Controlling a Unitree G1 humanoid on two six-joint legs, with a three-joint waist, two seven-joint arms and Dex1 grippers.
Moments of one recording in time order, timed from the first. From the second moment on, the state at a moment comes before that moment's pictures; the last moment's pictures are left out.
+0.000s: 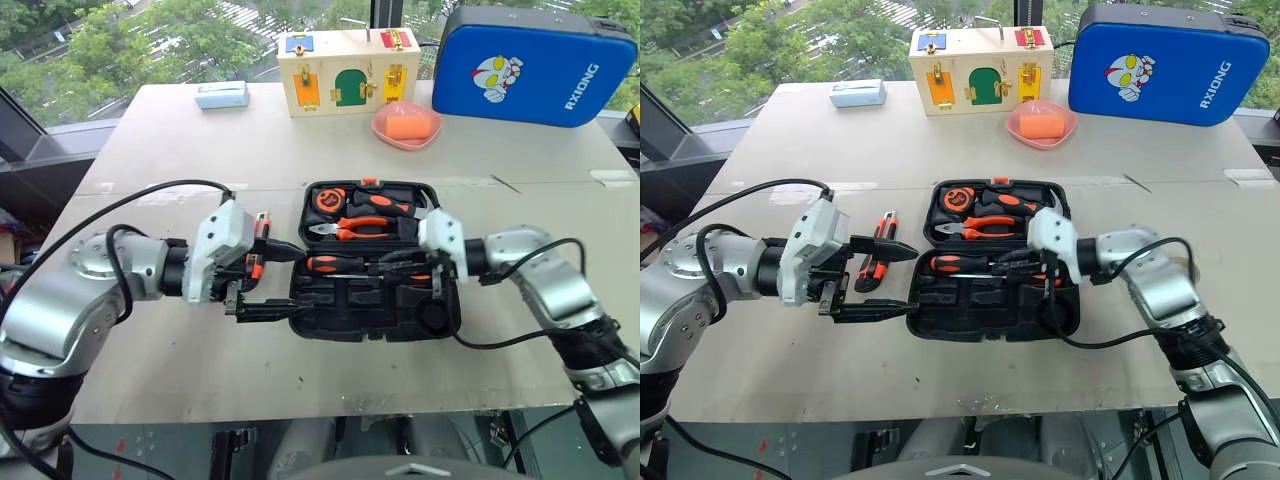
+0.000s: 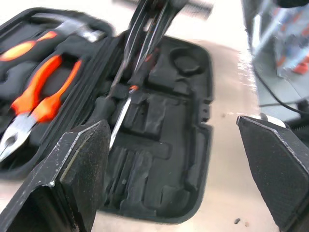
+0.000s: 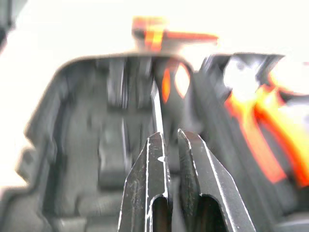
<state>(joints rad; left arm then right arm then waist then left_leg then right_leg) -0.17 1.01 0.21 -0.49 -0.74 0.73 -1.12 -0.55 -0.60 0.19 -0.16 0.35 0.39 1.19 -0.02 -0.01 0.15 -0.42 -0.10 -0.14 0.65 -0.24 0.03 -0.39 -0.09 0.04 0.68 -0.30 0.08</state>
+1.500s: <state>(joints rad) -0.30 0.91 0.26 -0.10 -0.61 1.28 -0.41 -0.59 -0.69 0.10 -0.31 0.57 0.48 1.23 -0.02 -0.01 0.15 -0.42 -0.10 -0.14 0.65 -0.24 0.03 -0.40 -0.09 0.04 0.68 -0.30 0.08</state>
